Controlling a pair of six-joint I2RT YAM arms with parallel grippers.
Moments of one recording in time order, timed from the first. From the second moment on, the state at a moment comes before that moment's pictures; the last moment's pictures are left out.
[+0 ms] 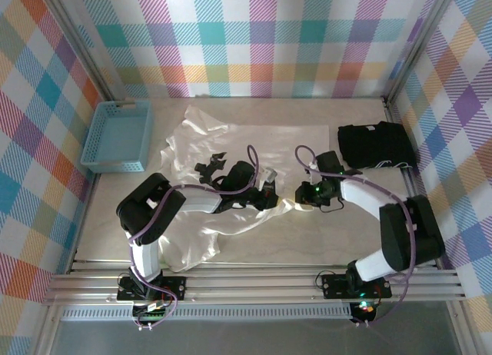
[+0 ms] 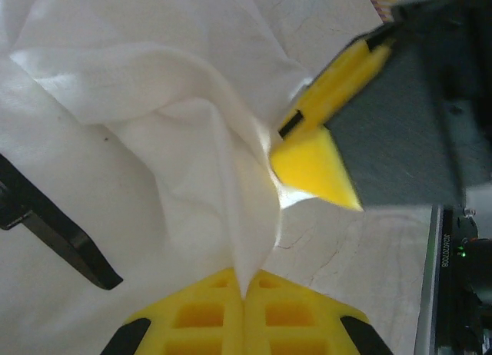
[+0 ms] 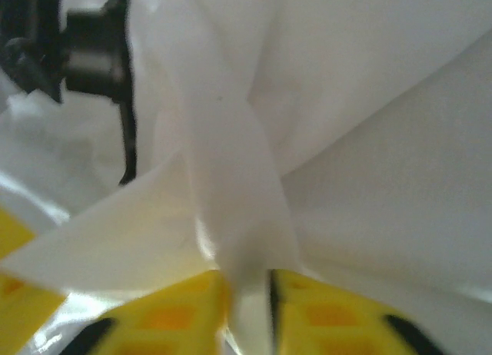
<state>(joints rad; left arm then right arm) -0.76 1.87 0.92 0.31 0.55 -0.43 0.30 1.50 0.80 -0.50 -0.37 0.37</state>
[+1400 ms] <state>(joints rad) -0.71 1.83 0.87 0.27 0.57 -0.42 0.41 1.58 0.96 -0.66 0.04 0.30</state>
